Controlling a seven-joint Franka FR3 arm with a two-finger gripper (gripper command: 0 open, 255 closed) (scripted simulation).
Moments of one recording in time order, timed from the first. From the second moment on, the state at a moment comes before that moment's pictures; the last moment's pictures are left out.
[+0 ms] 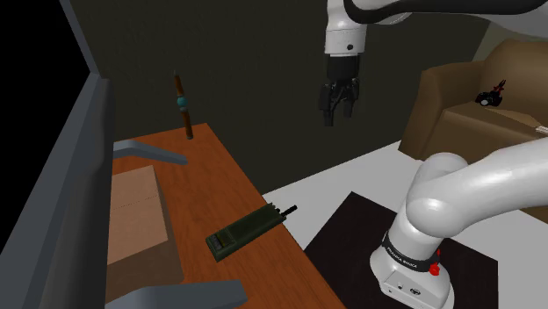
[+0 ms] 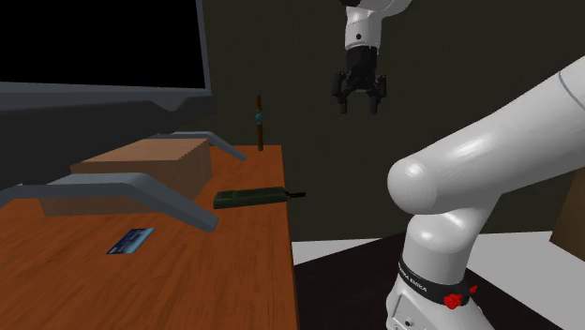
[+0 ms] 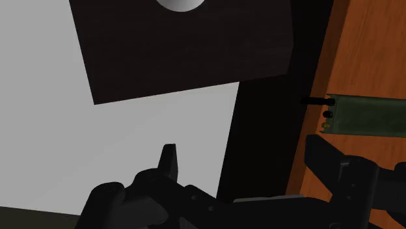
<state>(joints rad) 0.02 -0.79 -0.03 -2.36 0.03 1.43 0.09</state>
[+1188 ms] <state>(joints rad) 0.33 -0.48 0.06 -2.46 0.05 1.90 -0.42</state>
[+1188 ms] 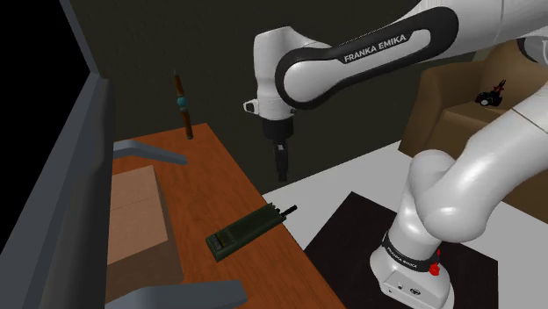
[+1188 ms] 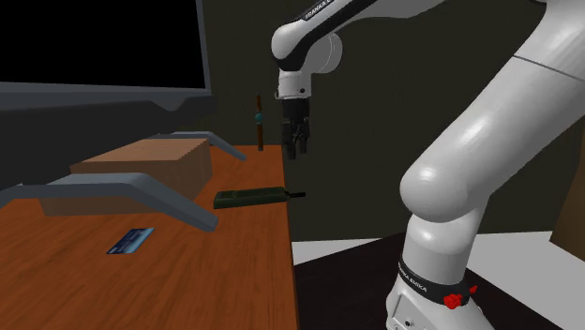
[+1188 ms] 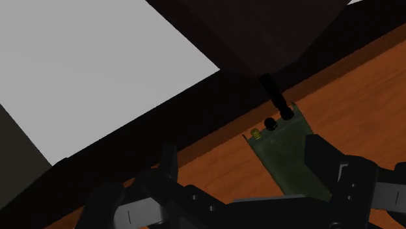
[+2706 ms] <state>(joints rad) 0.51 -0.26 0.15 -2.56 0.06 2.25 -0.71</state>
